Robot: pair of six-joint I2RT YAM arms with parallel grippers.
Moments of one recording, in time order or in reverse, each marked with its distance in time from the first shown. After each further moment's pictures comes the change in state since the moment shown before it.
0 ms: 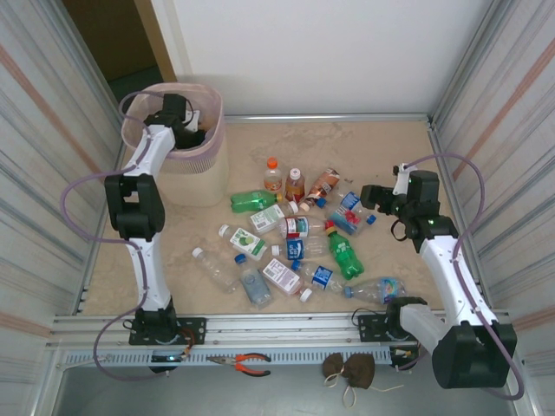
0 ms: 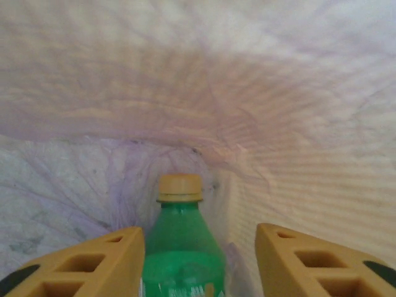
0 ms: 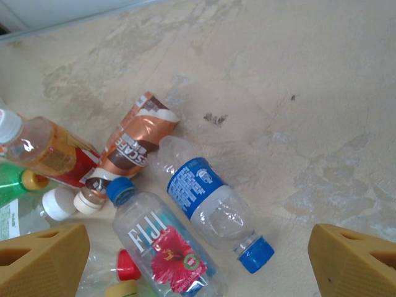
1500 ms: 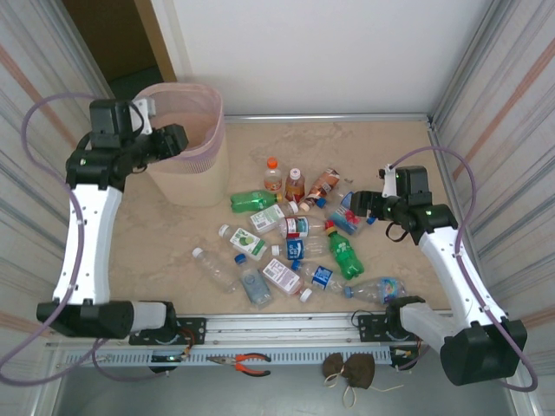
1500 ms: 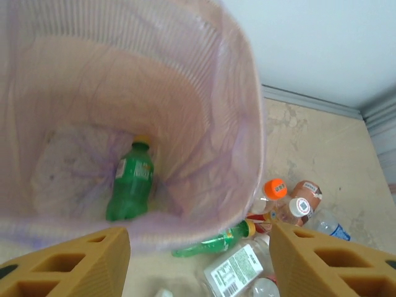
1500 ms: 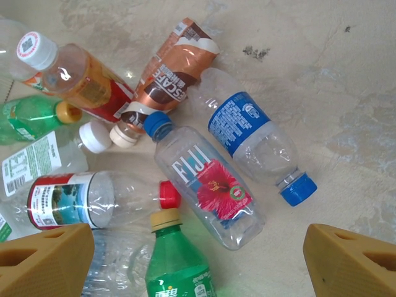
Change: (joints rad) left arm 0.001 -0.875 -0.324 -0.144 -0.020 -0.222; right arm 0.126 0.034 0.154 -0.304 0.004 0.030
